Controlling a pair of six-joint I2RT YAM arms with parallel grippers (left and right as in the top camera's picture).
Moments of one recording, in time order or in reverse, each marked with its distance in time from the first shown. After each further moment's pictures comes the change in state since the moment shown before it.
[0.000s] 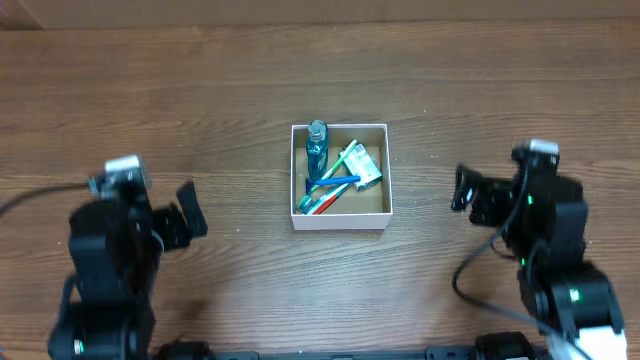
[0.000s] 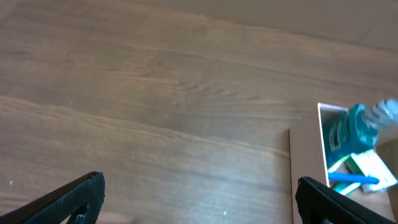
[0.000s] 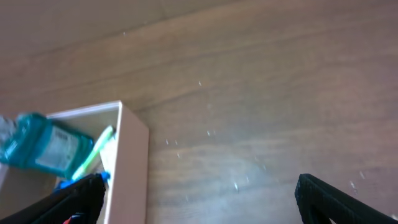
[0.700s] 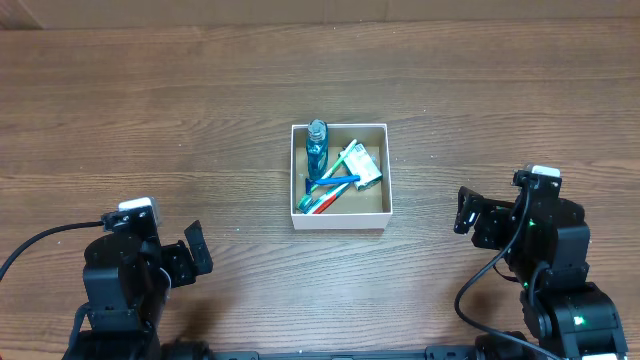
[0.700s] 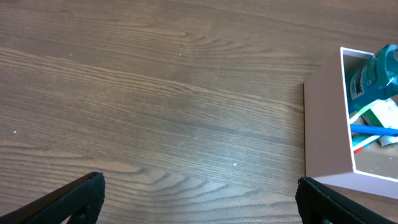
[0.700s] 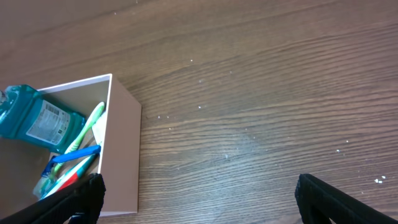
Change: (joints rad) left arm 0.000 -0.111 -0.087 -0.152 0.000 0.000; right arm 0.000 -0.069 -0.023 -0.097 0.008 0.000
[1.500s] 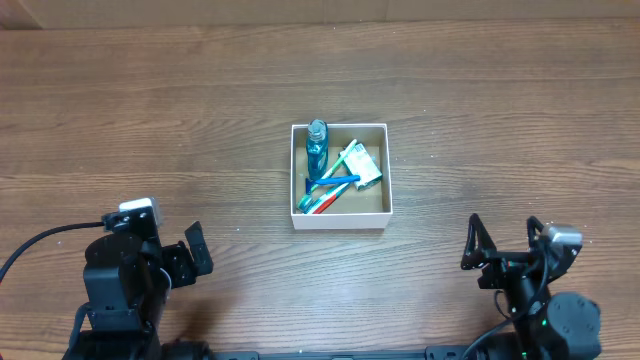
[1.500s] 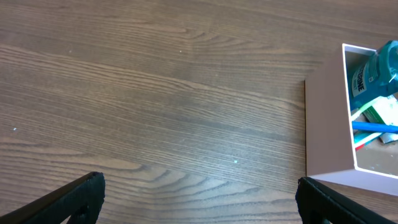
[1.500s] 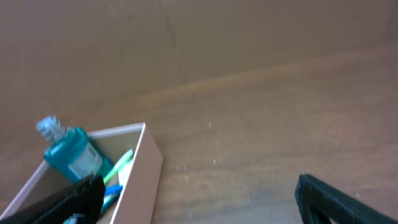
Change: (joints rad) left arm 0.000 0.000 -0.002 -0.006 0.000 0.000; right arm 0.000 -0.636 -0.326 0.154 -0.010 -0.023
